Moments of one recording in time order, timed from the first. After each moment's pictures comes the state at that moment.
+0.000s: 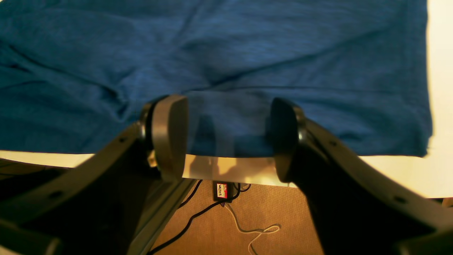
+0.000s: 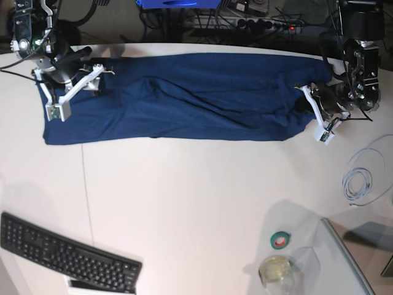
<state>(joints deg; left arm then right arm) 6.1 -25.9 -8.6 69.8 -19.3 -40.7 41.3 -28.5 10.1 3.1 110.1 20.5 -0.7 -50.9</state>
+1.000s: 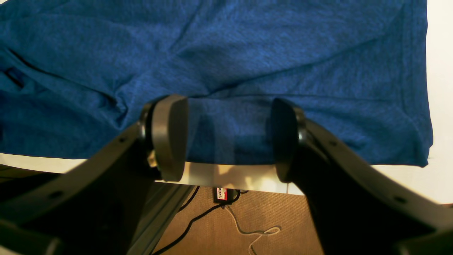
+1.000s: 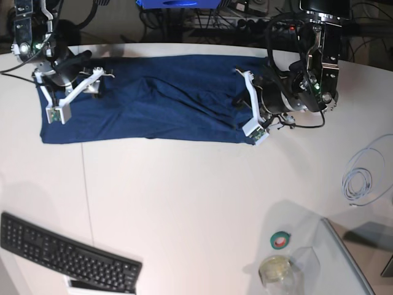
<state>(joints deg) 10.6 -13.3 1.0 95.4 -19.4 -40.9 56.1 -27.4 10.2 3.1 108.7 20.4 -0.7 -50.9</state>
